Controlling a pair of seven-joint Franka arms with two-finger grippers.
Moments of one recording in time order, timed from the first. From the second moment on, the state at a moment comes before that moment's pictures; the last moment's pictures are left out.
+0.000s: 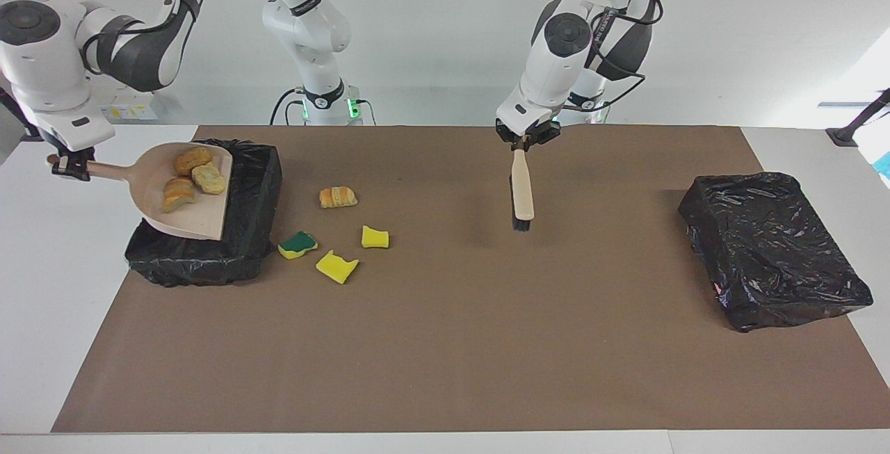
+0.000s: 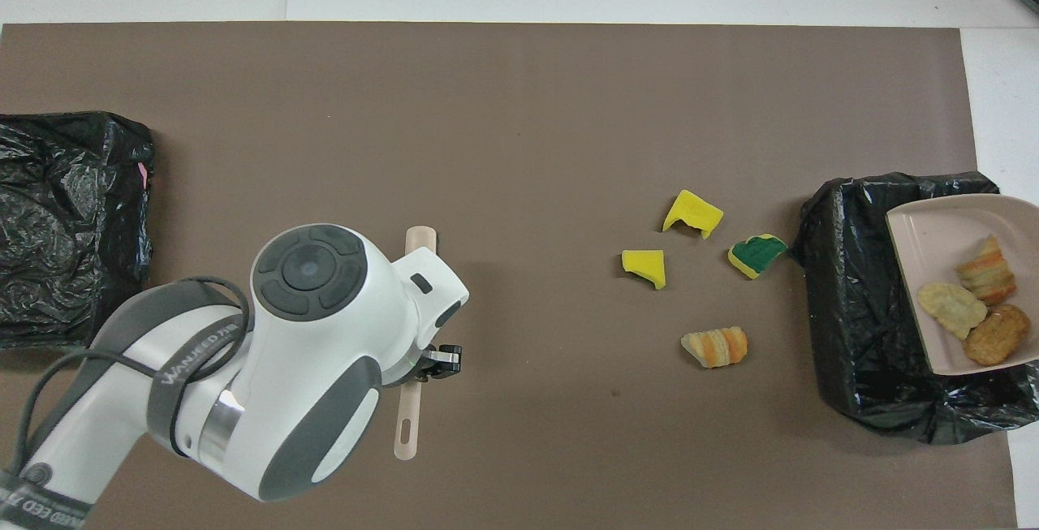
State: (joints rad) left arm -0.57 -0.05 -0.07 -2.02 -0.16 1.78 -0.49; right arm -0.42 0.05 0.03 -1.81 -0.56 1.97 -1.86
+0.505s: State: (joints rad) left arm -0.74 -0.03 -0.08 -2.19 -0.16 1.97 -0.66; right arm -0.30 -0.01 0.05 -1.90 -0.88 1.86 -1.55
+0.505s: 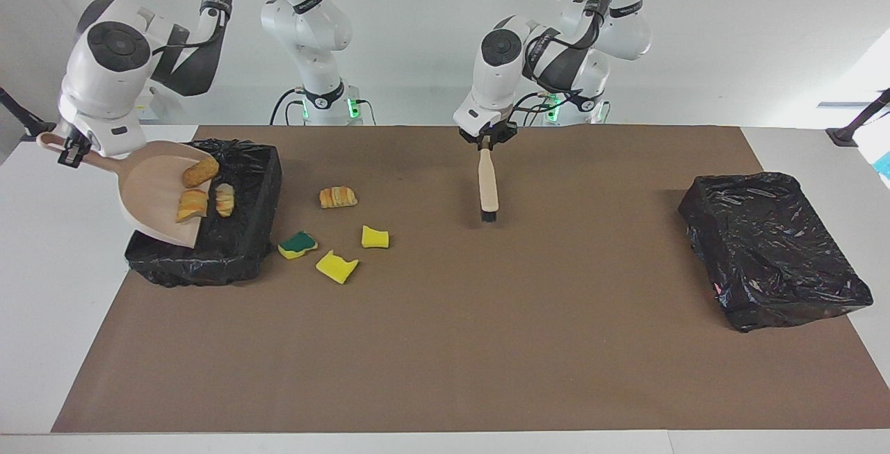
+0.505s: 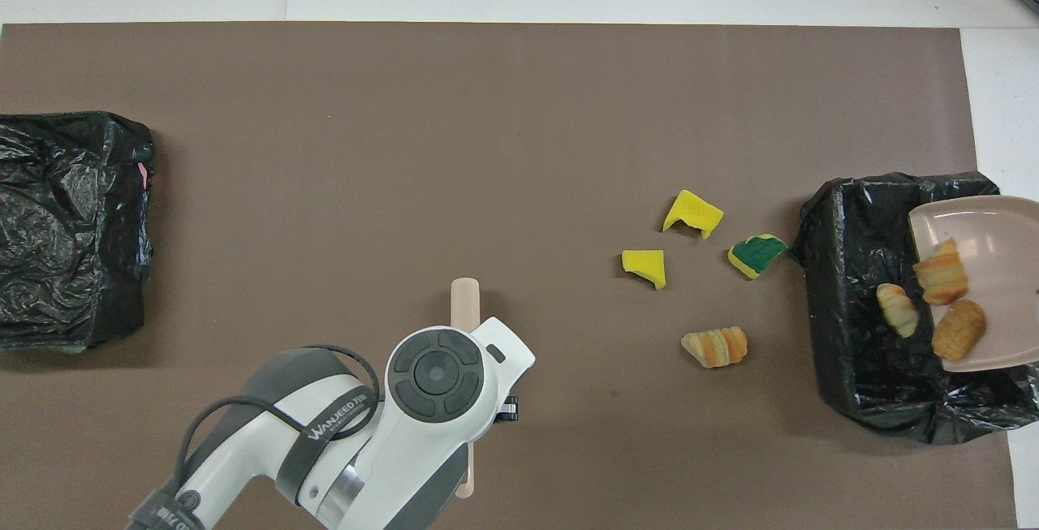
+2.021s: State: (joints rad) left arm -0.79 -0.03 -0.07 -2.29 -0.18 2.09 -0.69; right arm -0.01 0.03 0.06 -1.90 -0.15 1.79 -0.59
